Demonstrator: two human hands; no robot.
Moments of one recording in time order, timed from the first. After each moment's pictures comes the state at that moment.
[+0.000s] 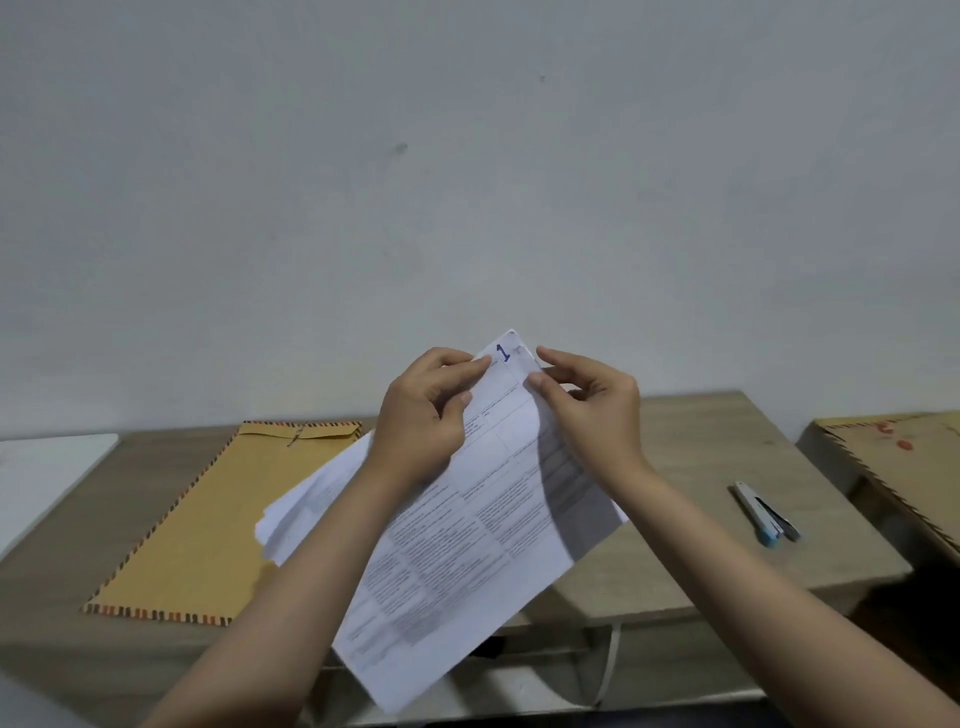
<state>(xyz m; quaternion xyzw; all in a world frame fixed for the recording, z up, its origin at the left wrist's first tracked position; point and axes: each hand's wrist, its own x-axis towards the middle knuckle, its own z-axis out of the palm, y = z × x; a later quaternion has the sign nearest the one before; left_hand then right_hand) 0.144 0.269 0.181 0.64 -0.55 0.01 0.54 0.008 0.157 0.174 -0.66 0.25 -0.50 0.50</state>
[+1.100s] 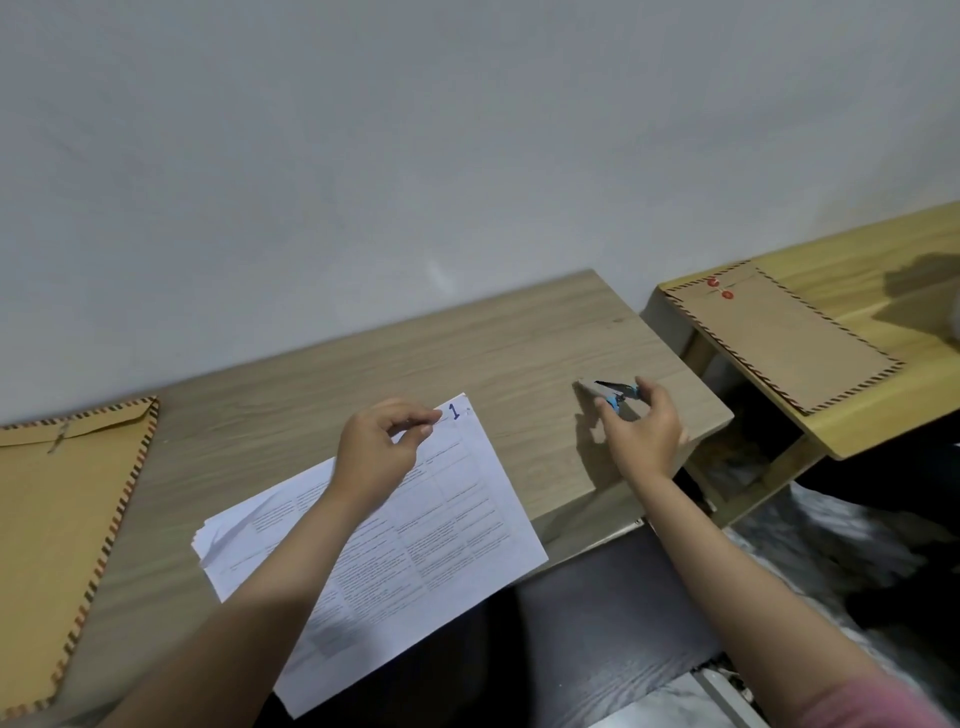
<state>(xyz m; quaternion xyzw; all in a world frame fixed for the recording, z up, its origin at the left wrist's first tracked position) 0.087 0.170 0.043 0.67 -0.51 -0.22 0.49 -0.166 0.032 -0.028 -0.56 0.64 -0.46 0.27</state>
